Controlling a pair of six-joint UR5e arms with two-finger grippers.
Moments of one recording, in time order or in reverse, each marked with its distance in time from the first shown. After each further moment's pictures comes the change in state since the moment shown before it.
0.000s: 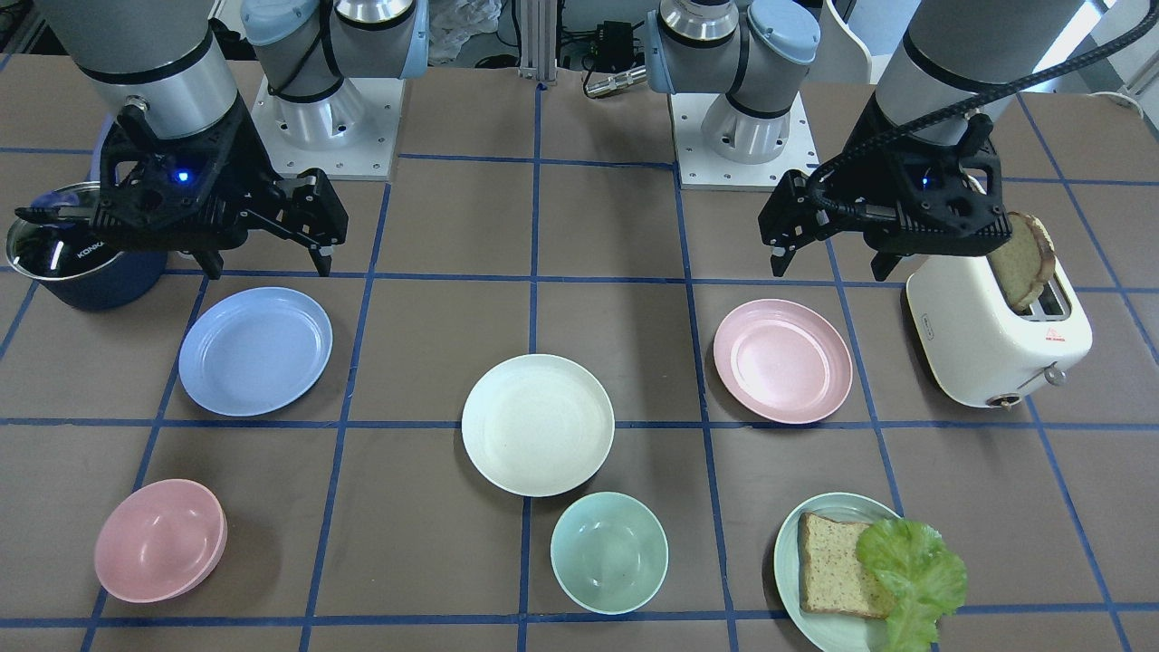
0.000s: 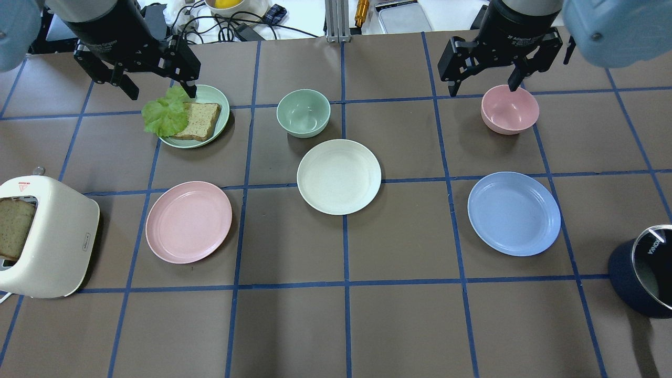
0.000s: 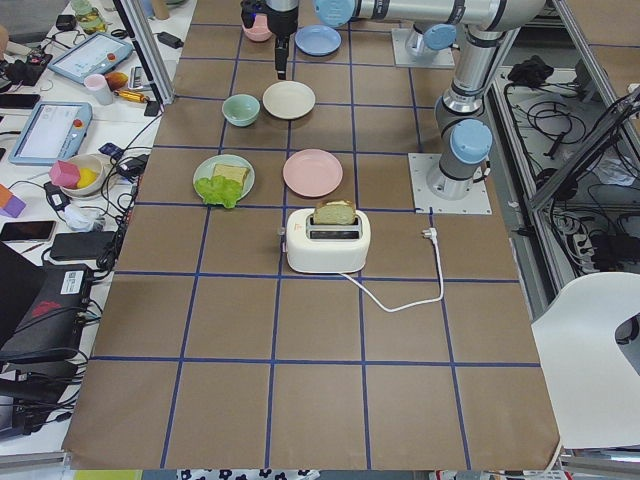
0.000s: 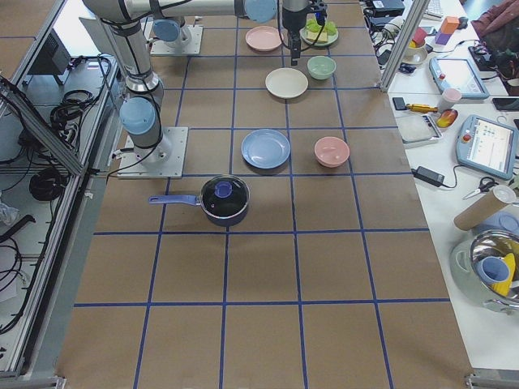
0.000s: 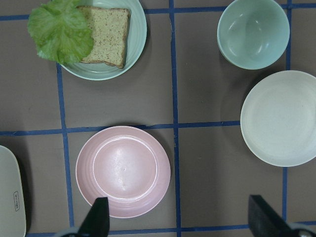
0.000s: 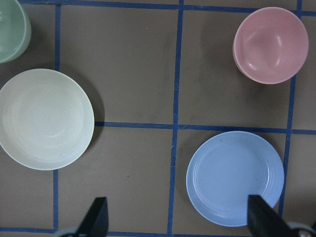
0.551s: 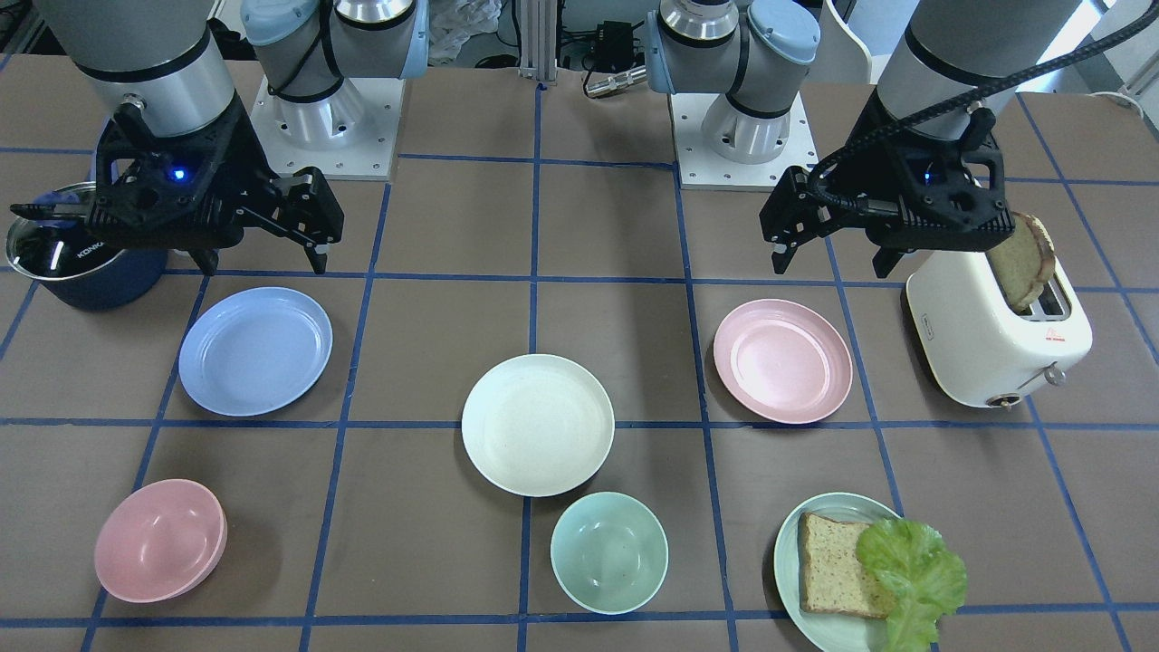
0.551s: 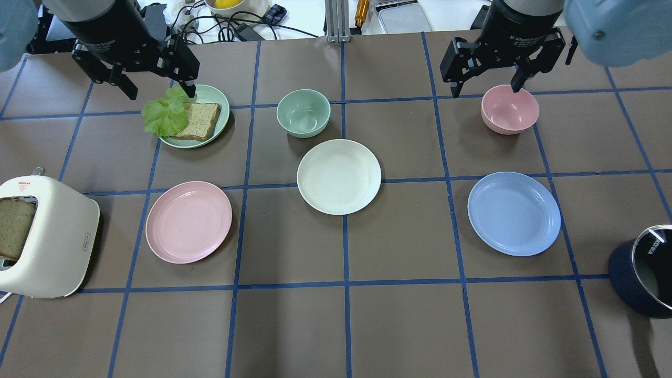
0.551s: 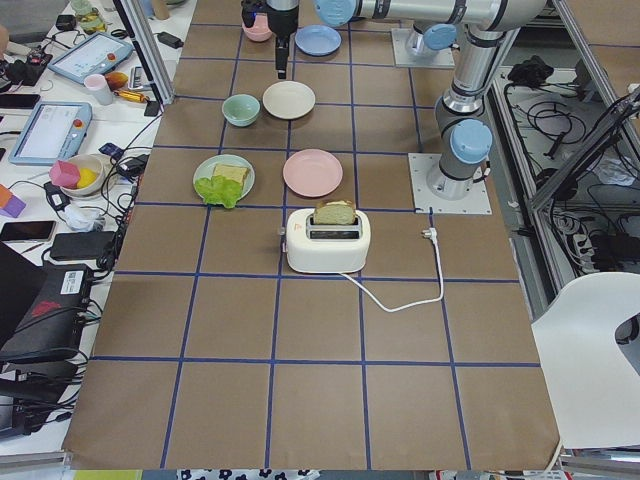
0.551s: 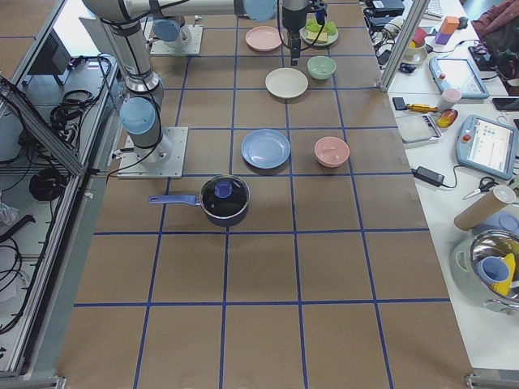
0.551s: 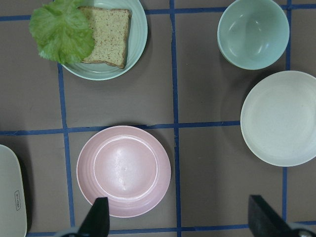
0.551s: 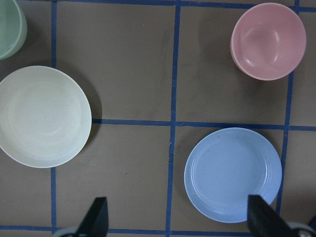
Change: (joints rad) left arm 0.001 0.002 0.000 -0.001 0.000 0.000; right arm 0.000 -0.002 0.002 0.012 -0.009 0.004
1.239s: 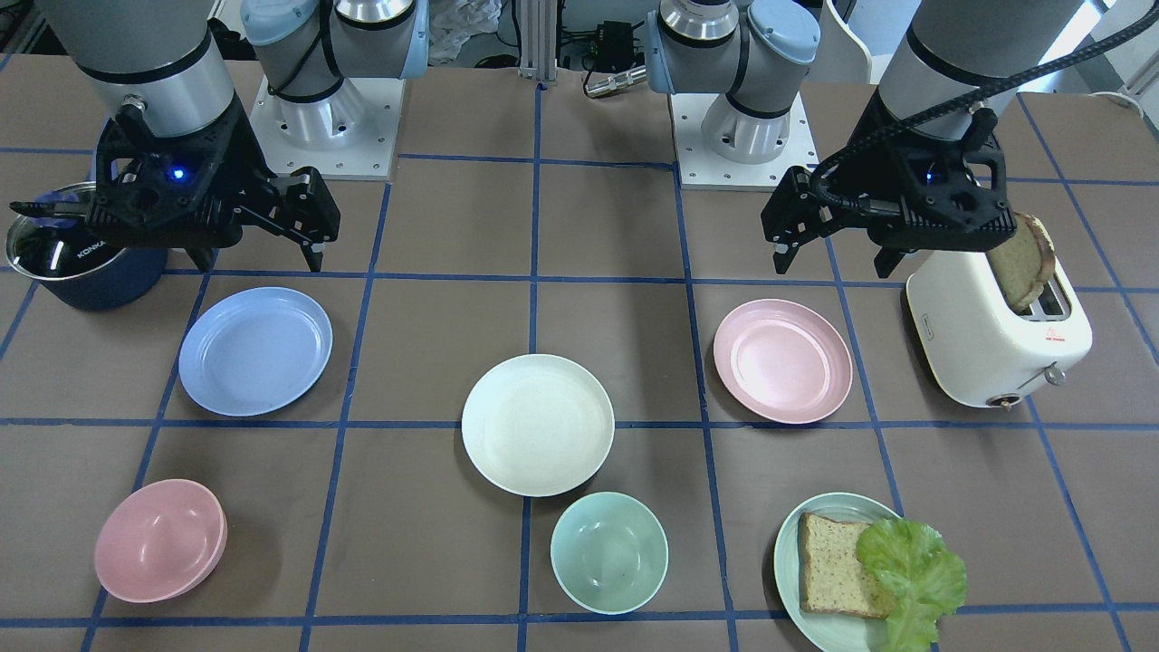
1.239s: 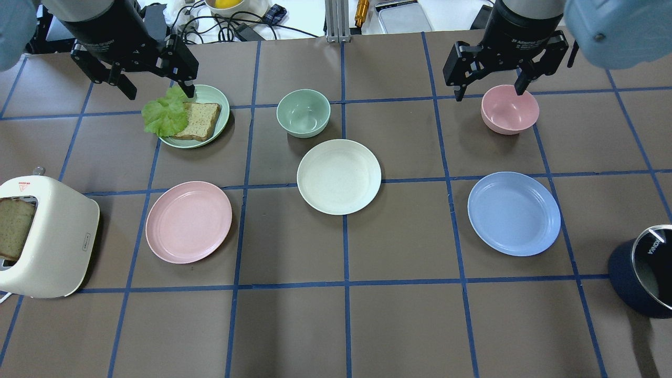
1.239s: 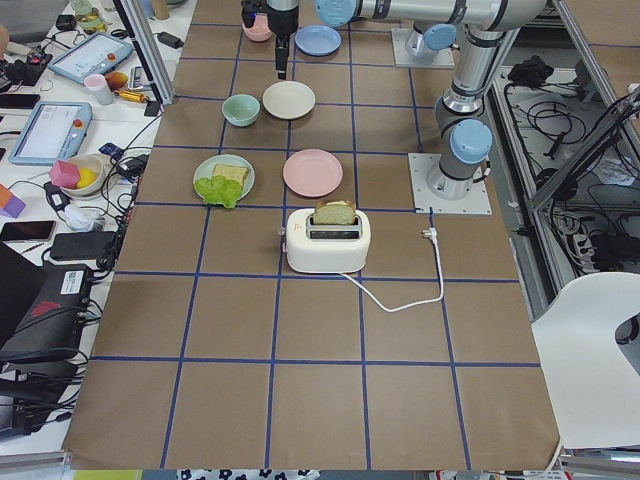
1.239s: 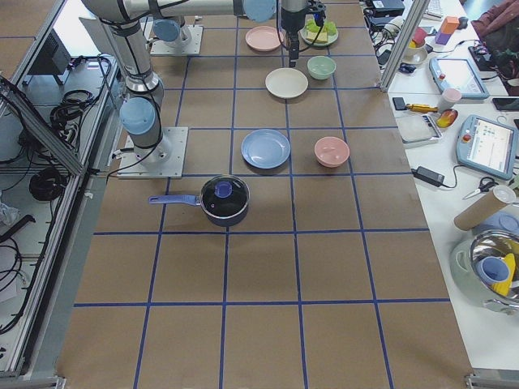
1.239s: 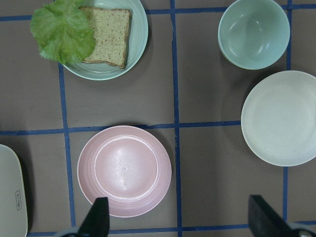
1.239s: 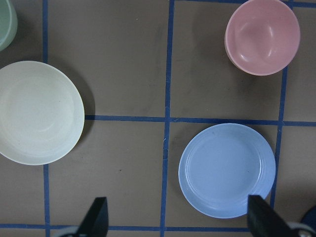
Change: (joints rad) left arm 0.003 0.002 0.000 -0.001 0.001 0.003; right arm -0.003 -0.003 0.006 0.008 -0.017 -0.001
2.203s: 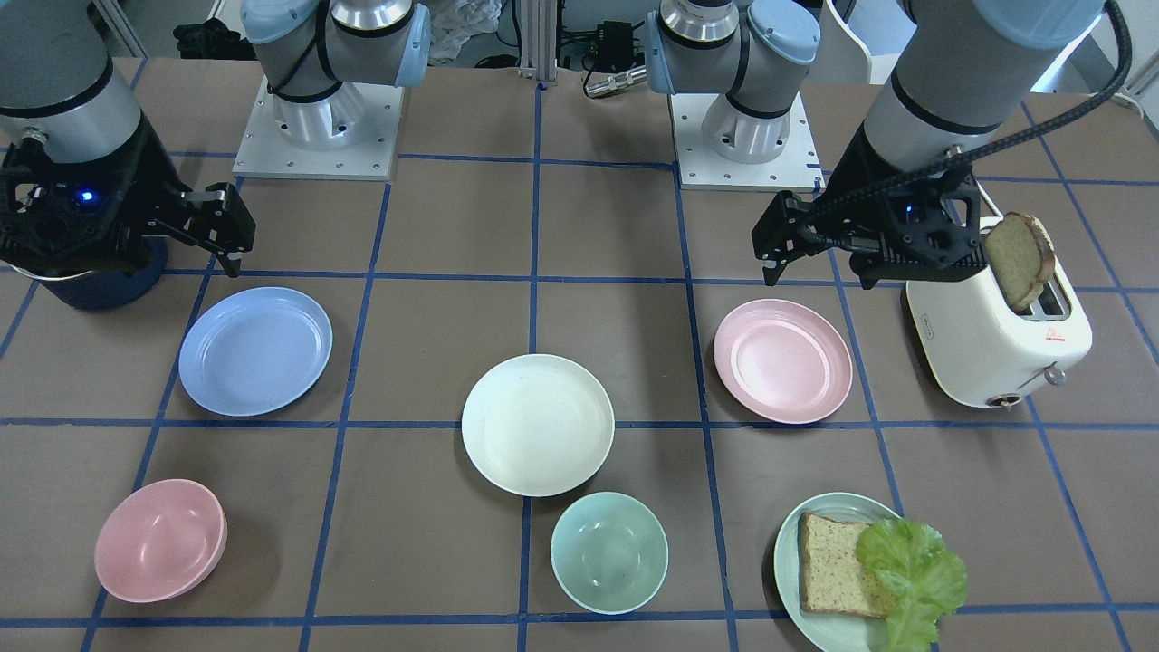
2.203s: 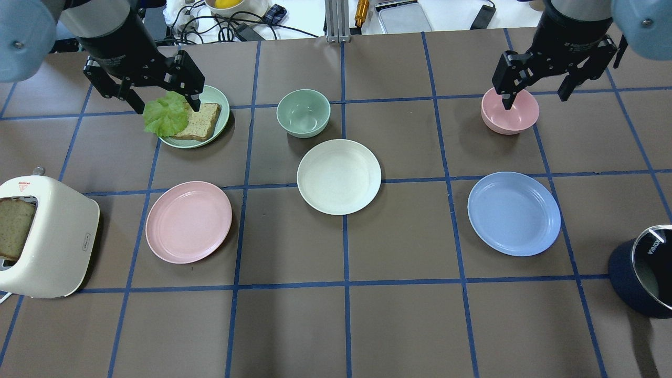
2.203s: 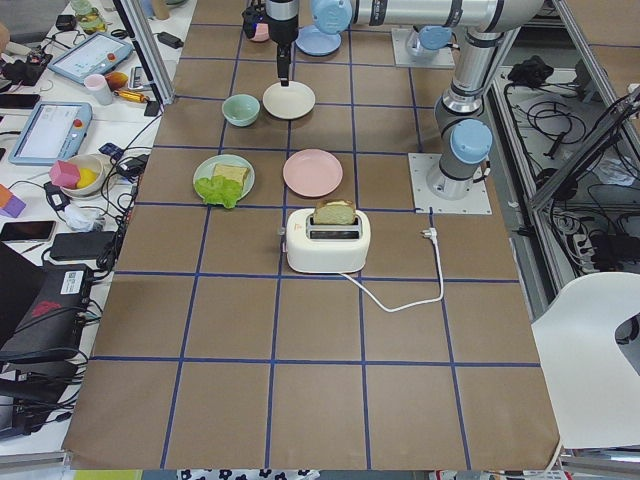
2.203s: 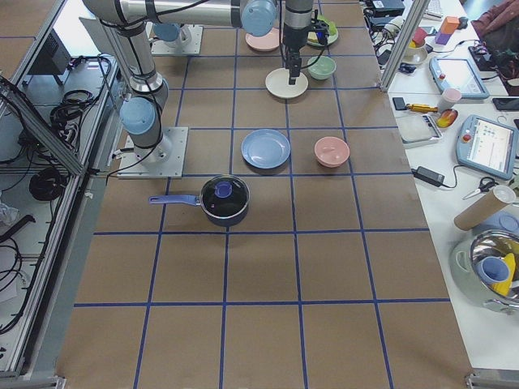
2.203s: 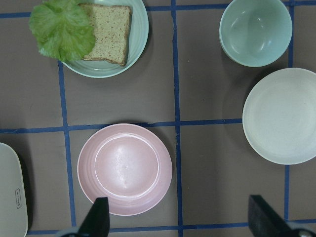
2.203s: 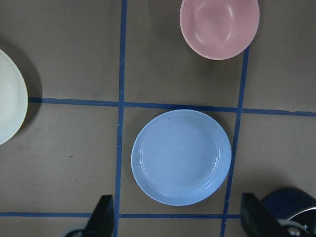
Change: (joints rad) left arm 0.003 -0.025 -0.059 -0.004 -0.002 -0.009; right arm -0.123 0.000 0.027 0.037 -0.055 -0.154
